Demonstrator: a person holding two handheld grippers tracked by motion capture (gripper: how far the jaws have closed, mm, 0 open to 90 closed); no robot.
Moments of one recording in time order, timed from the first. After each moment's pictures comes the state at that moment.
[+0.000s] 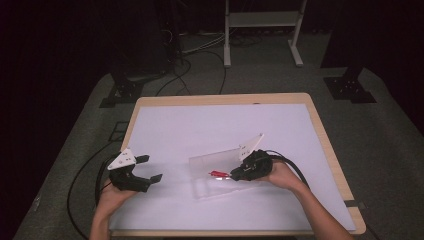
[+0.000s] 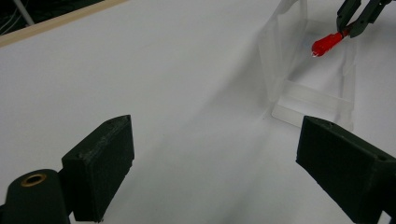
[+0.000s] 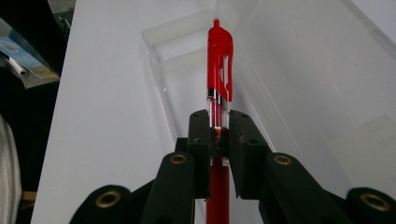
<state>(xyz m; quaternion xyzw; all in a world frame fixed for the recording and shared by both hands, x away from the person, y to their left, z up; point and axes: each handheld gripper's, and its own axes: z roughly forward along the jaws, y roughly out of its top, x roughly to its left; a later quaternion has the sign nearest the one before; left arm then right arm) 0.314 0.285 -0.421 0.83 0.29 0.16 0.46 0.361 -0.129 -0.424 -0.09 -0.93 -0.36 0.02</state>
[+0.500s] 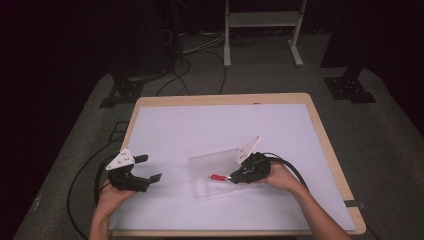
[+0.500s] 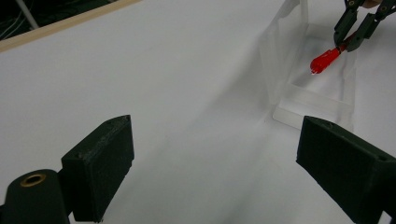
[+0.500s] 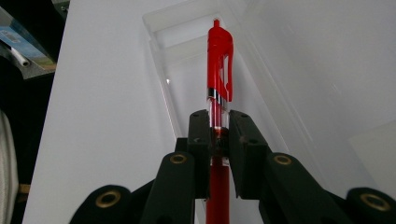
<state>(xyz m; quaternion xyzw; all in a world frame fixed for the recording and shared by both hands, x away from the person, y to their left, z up) 0.313 0.286 -0.420 0.82 0.29 0.16 0.46 0.361 -0.125 -0.434 -0.08 -0.94 -0.34 0.03</state>
